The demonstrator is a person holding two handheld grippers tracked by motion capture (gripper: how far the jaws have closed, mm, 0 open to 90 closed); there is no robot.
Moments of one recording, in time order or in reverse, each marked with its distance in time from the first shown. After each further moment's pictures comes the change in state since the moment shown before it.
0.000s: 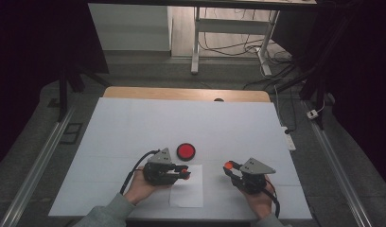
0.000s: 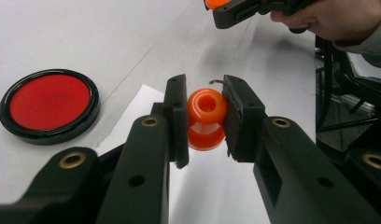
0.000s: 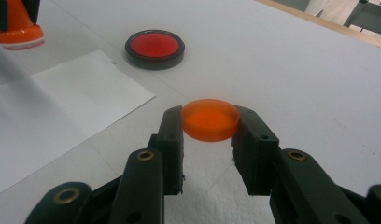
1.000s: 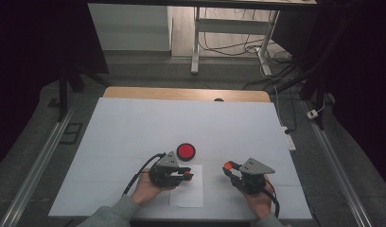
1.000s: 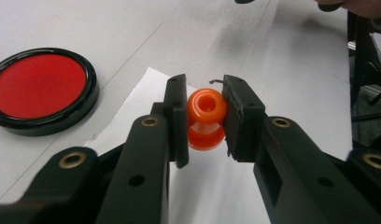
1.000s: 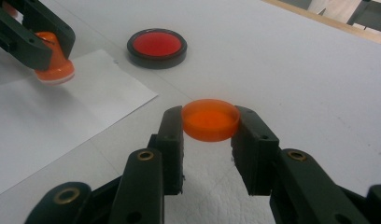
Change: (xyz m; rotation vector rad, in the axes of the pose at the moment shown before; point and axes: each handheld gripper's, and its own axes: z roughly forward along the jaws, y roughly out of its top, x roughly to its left) left arm 0.002 -0.009 0.025 0.053 0.045 0.002; right arm 0.001 -0.001 0.001 0.002 0.008 0.001
